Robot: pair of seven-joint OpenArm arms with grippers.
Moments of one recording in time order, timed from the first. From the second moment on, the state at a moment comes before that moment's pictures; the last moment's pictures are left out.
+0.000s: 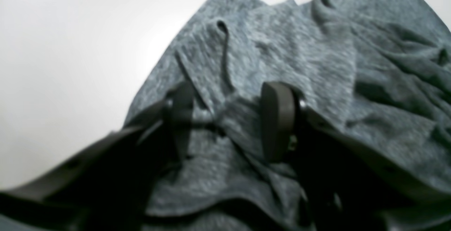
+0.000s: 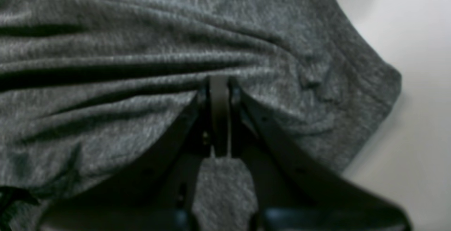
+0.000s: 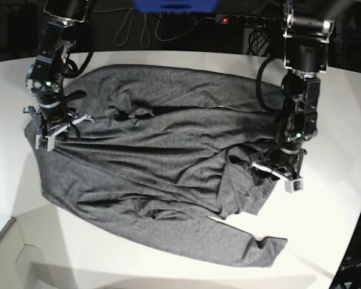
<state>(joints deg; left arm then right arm) -11.4 -13.0 2.2 64.7 -30.7 -3.3 18.9 -7.9 -0.3 24.1 91.7 -0.3 14.4 -30.4</state>
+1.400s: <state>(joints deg) -35.8 -15.3 6.2 62.0 -30.8 -3.1 19.9 -11.0 -0.3 24.1 91.7 -0.3 14.4 -30.4</state>
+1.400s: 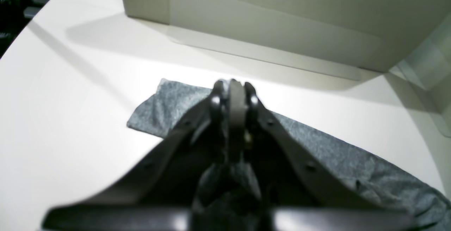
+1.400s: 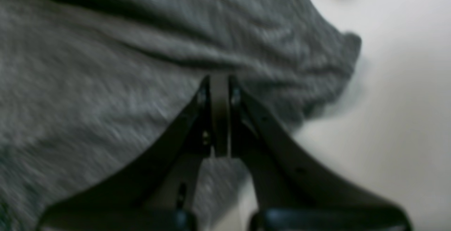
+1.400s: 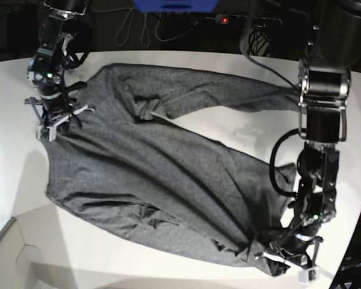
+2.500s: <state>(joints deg) -23.2 -15.1 7.9 91.4 -39.5 -3.3 28.7 -13.8 2.0 14.9 95.1 -0.4 14.4 -29.9</state>
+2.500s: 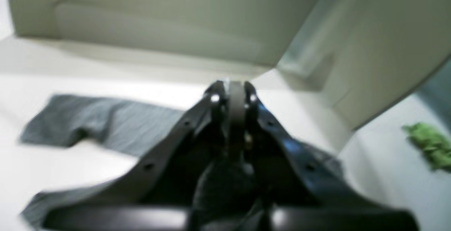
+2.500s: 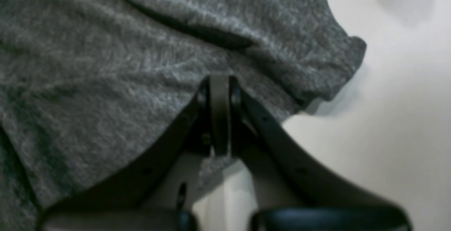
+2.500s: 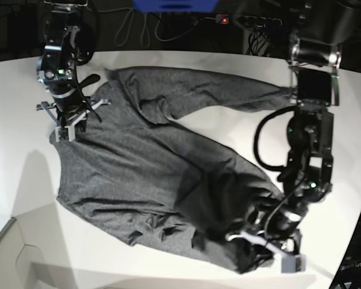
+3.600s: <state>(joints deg) -5.1 -20.6 15.9 96.4 -39.6 -3.6 27.6 -13.4 1.6 14.9 94.8 -0.3 14.4 -29.8</state>
